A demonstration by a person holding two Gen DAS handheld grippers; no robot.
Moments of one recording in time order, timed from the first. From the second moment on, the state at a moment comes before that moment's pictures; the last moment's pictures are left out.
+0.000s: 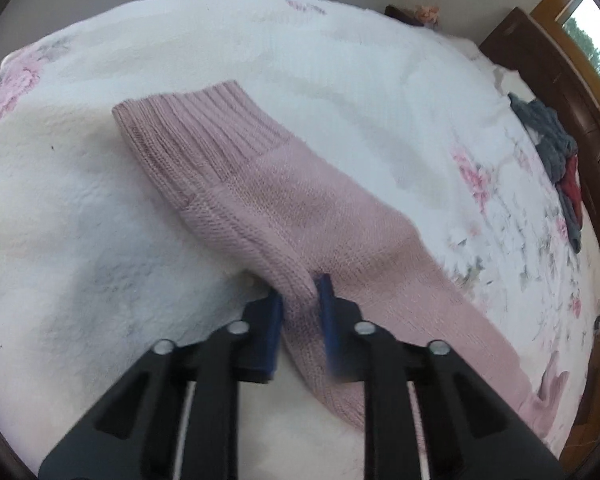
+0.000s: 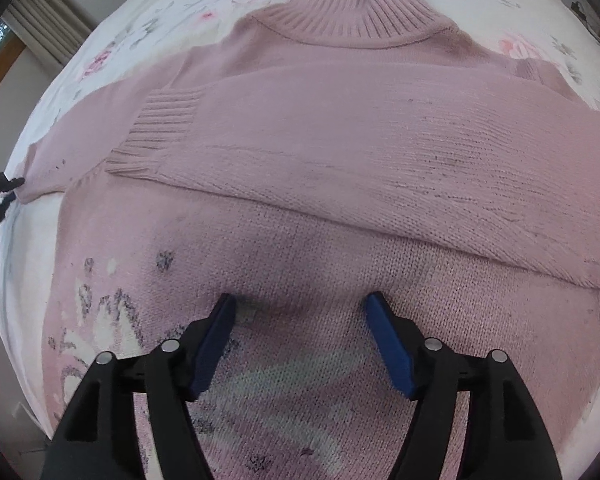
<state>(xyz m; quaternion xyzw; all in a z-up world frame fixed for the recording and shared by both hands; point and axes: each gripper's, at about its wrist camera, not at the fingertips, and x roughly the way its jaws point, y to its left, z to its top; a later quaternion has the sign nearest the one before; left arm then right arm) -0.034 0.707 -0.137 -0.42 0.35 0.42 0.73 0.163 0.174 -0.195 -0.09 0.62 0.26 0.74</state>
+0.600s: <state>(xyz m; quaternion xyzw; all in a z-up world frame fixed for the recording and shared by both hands) 0.050 0.562 -0.045 -0.32 0.31 0.26 0.86 0.163 0.138 -0.153 -0.05 0.60 0.27 0.75</state>
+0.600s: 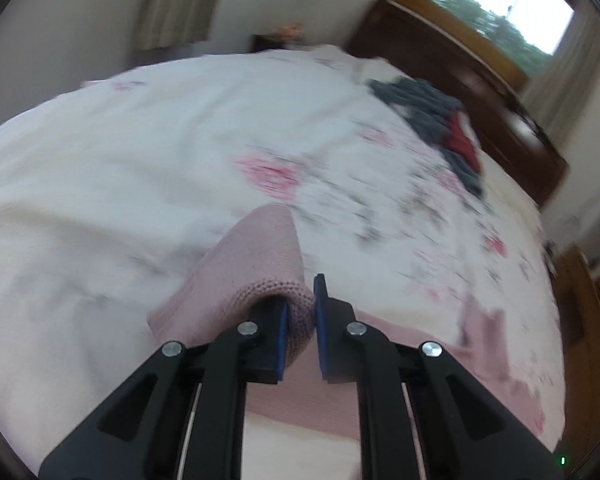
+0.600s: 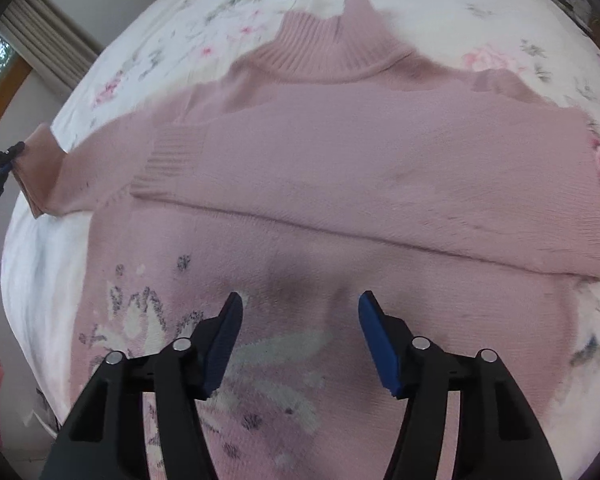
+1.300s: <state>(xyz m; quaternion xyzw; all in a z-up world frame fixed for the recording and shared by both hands) 0.162 0.351 -0.132 -0.30 0.42 0.08 0.85 0.180 0.078 -0.158 -0.01 0.60 0.24 0.76</state>
